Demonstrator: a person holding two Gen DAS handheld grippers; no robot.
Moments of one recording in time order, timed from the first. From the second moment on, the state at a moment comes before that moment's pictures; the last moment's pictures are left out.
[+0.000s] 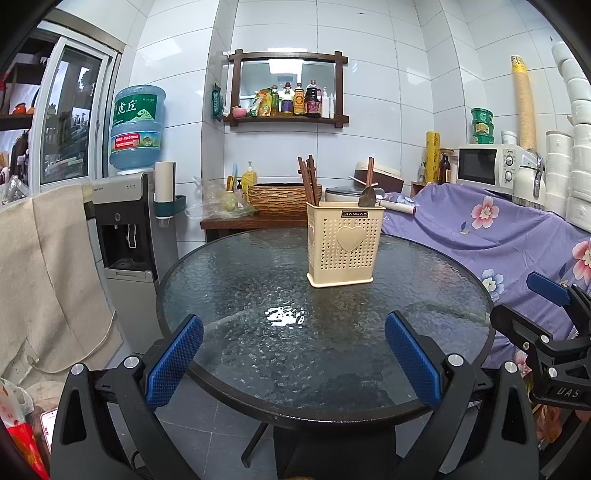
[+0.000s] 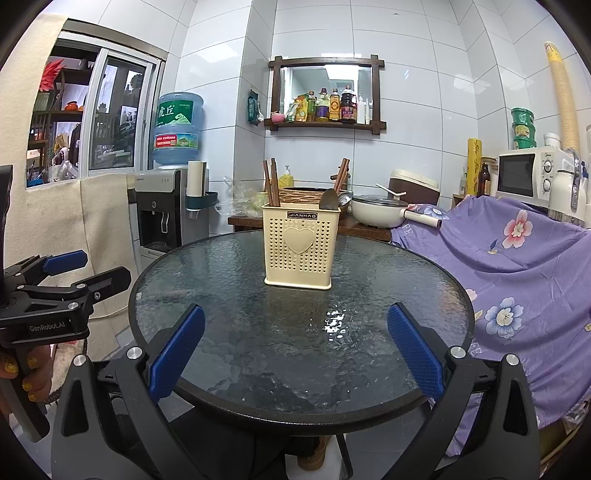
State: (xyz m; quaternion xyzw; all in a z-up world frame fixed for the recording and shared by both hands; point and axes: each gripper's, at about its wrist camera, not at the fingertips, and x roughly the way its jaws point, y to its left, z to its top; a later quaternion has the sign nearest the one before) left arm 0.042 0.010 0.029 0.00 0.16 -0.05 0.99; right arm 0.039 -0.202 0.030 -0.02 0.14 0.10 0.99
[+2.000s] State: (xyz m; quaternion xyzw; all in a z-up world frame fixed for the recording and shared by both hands) left arm 0.044 0.017 0.023 0.02 0.17 -0.05 0.98; right arm 0.044 -0.200 0.027 -0.03 0.15 0.09 0.98
